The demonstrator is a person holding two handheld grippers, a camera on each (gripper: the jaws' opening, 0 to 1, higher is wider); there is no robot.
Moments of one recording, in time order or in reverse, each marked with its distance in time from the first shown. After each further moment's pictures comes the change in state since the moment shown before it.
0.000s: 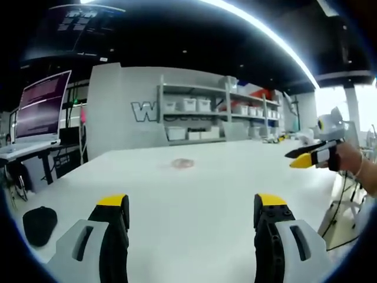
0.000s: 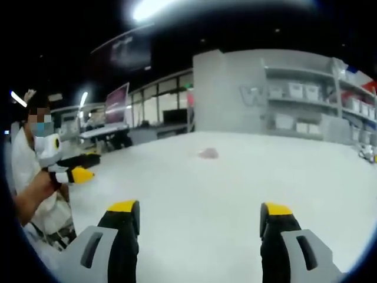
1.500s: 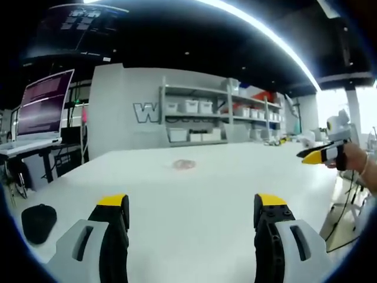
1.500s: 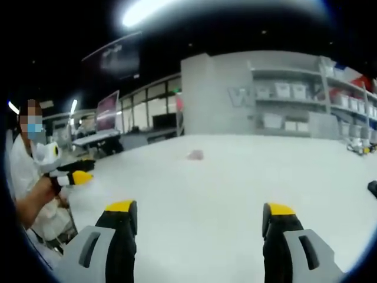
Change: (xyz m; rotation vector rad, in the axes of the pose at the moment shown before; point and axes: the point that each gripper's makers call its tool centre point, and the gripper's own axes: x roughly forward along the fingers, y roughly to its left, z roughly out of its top) left arm 0.001 0.004 -0.001 -0.013 -0.014 0.010; right arm -0.027 -0.026 -0.004 0.039 -0.011 -0.073
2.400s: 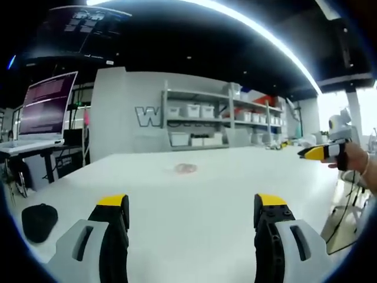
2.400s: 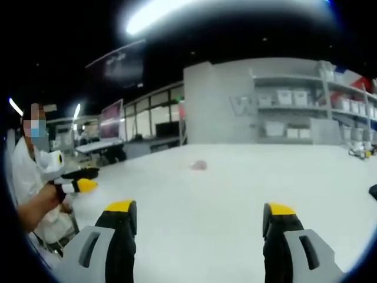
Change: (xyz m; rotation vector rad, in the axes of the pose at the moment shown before) left arm 0.000 0.003 0.003 -0.006 -0.035 0.010; right arm -0.005 0.004 0.019 0.005 -0.077 0.023
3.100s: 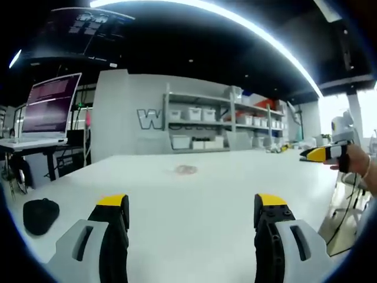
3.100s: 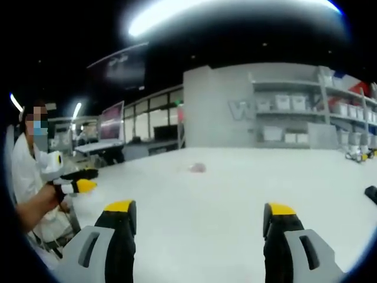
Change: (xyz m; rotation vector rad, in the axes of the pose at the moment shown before) left arm -0.010 -0.001 -0.001 -0.014 -0.028 0.011; right arm -0.013 0.005 0.003 -0.017 -0.036 -0.021
